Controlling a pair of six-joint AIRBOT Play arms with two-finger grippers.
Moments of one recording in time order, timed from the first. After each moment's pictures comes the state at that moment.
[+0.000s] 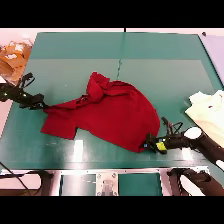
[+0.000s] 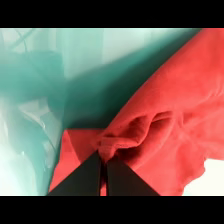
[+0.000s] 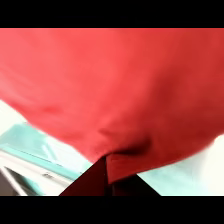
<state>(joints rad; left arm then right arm) 0.34 -1.48 1.17 1.16 -1.34 -1.17 0.02 -0.89 0.27 -0.75 1.09 1.54</state>
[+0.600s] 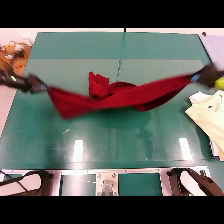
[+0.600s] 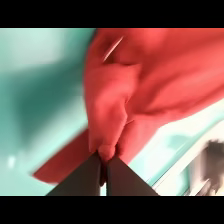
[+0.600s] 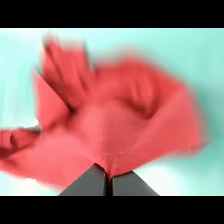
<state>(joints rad) 0.34 -1.33 1.36 0.63 -1.58 -1.06 -0.35 -0.89 1.30 -0.90 1.35 1.52</state>
